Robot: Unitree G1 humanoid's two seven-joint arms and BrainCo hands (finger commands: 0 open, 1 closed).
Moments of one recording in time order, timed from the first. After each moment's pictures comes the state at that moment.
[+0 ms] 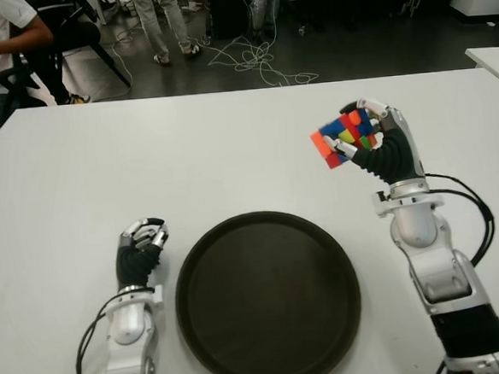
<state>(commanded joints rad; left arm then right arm) 0.13 -0.04 0.10 0.15 0.02 -0.01 0.13 -0.19 -0.14 0.06 -0.10 -0.38 -0.08 -0.22</state>
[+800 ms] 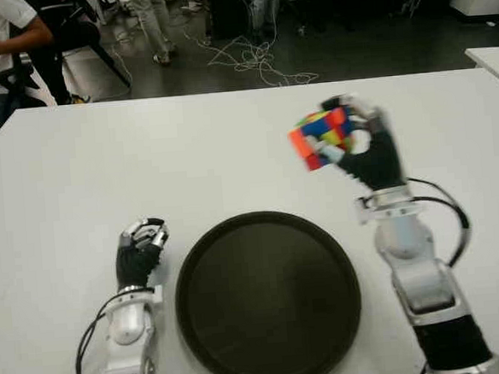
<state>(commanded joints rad) 0.13 -0.04 0.10 0.15 0.02 -0.01 0.12 -0.17 -0.06 0.19 -0.12 -0.36 -0.27 -0.17</state>
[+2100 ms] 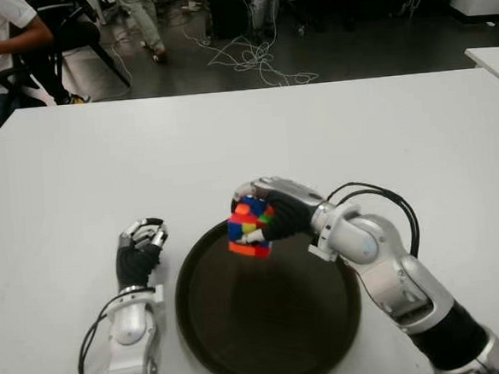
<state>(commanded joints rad) 0.13 -0.05 0.09 0.14 0.02 0.00 0.14 -0.32 -0.24 0.54 -0.27 -0.64 0.24 0.50</state>
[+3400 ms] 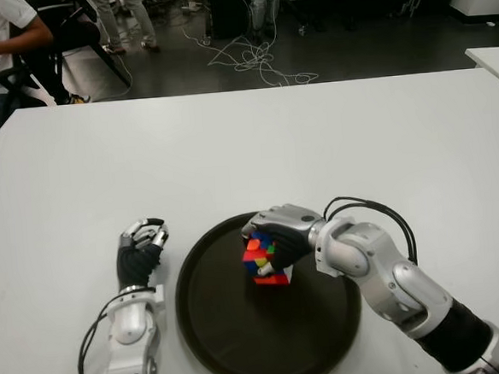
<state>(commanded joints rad) 0.13 -0.05 0.09 0.13 0.03 0.01 0.14 -0.30 -0.30 0.62 -0.20 -0.80 0.18 0.57</state>
